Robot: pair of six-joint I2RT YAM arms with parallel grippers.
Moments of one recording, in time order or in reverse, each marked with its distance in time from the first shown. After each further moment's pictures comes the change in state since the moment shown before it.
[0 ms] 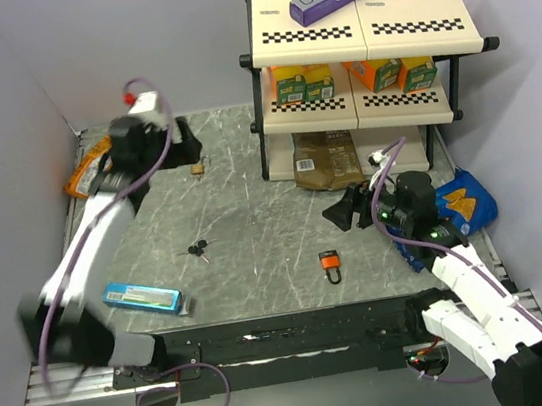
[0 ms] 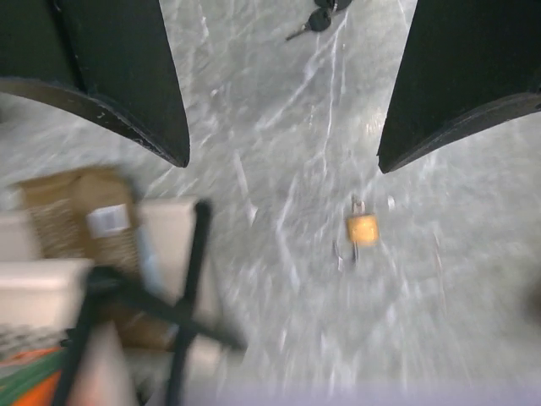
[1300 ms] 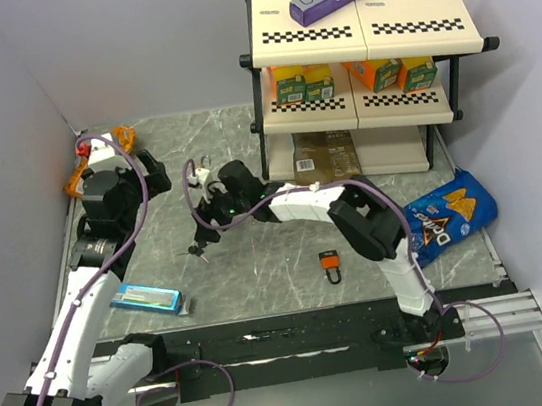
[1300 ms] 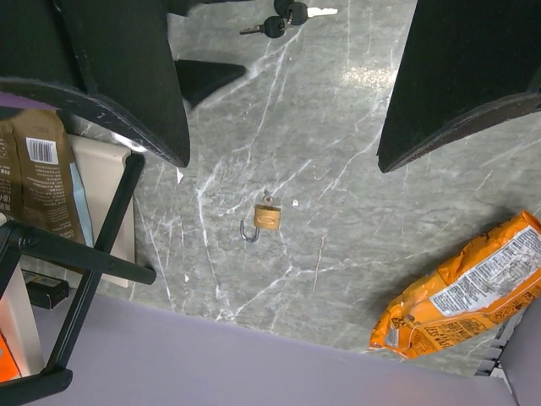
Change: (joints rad) left arm 0.042 -0.526 -0.438 0.180 -0.297 -0.056; right arm 0.607 1.337 0.901 0.282 -0.038 -0.326
